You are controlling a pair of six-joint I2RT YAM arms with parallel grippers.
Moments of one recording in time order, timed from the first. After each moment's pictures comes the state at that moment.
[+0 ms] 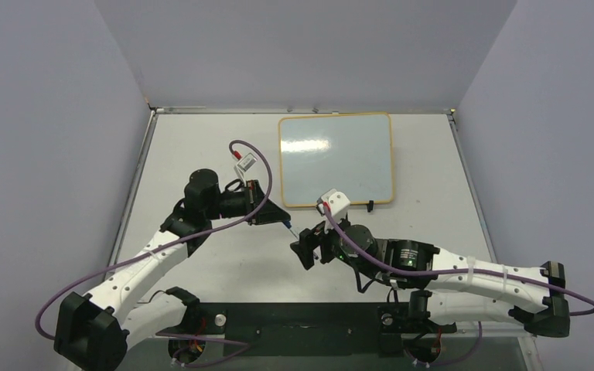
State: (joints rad) left arm -0.50 1.03 0.69 0.11 0.84 -0.89; right arm 1.30 0.97 0.87 -0.33 0.40 0.39
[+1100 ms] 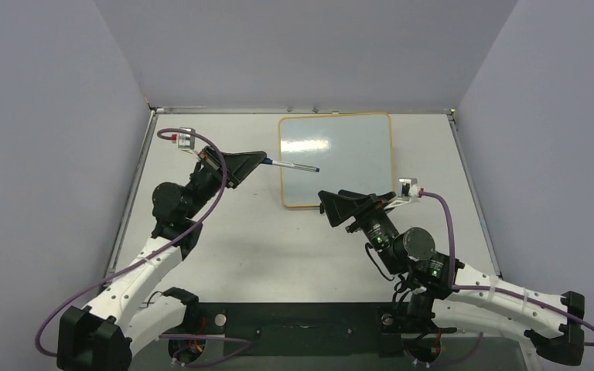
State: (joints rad) left arm -0.38 0.96 0.64 0.76 0.44 -1.30; right arm 1.17 0.68 0.62 0.23 0.64 0.67
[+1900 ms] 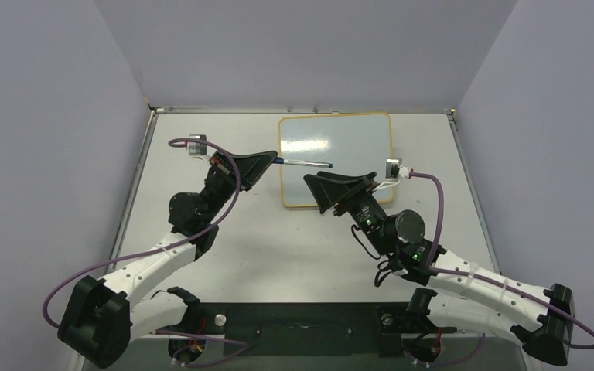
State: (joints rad) left arm -0.52 1.10 0.57 1.12 0.27 -1.35; right arm 1.03 0.87 0.68 0.53 0.36 0.72
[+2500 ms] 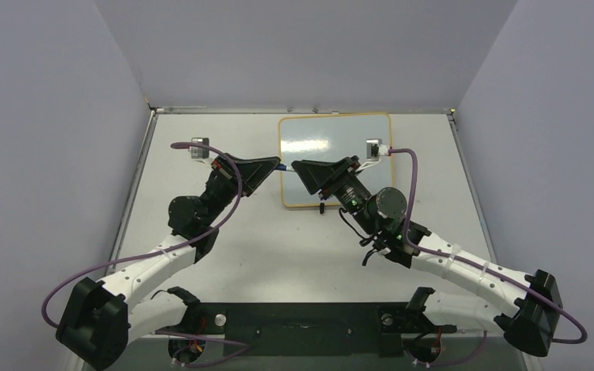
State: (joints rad) left arm -0.54 1.08 0.55 1.14 0.30 -1.32; right arm 0.94 1.04 0.80 0.53 0.21 0.77
